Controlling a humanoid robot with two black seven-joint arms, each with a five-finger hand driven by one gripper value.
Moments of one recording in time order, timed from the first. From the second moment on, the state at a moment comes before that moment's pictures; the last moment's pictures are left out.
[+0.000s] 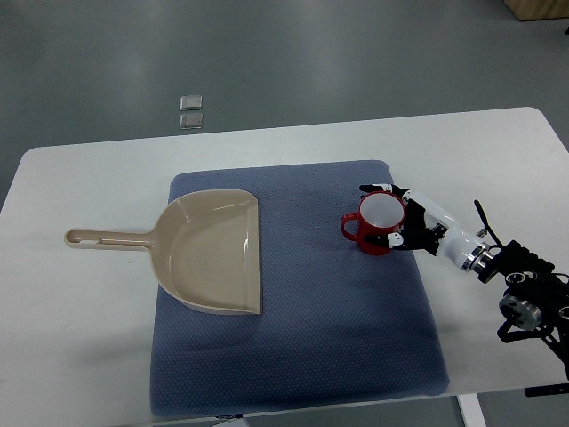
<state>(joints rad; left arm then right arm) -0.08 0.00 0.06 -0.29 0.08 0.05 0.10 0.44 -0.29 0.75 0.79 -0.88 0.37 0.61</state>
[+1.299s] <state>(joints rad) -0.07 0.00 0.06 -0.29 0.08 0.05 0.10 0.51 -0.09 0.66 0.75 -0.91 0.27 0.61</state>
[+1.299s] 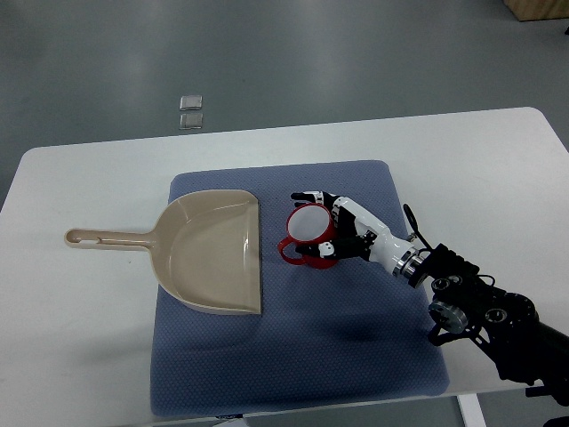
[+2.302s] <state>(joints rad) -0.07 0.00 0.06 -0.29 0.08 0.05 0.10 0.48 0.00 0.59 0.76 -0.91 0.19 0.61</state>
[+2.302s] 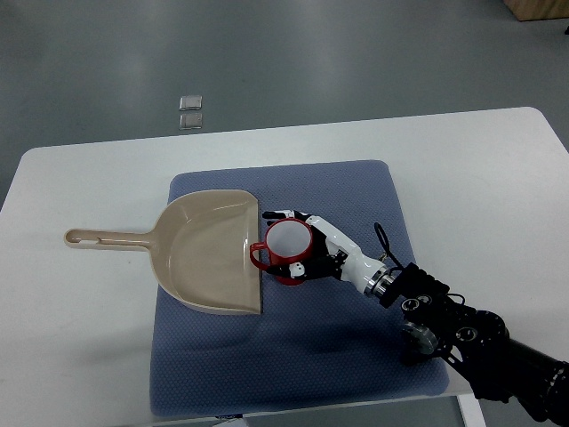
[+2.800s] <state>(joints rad) -0.07 0.00 0.06 -0.29 0.08 0.05 0.10 0.49 0.00 0.60 0.78 -0.89 0.20 0.61</state>
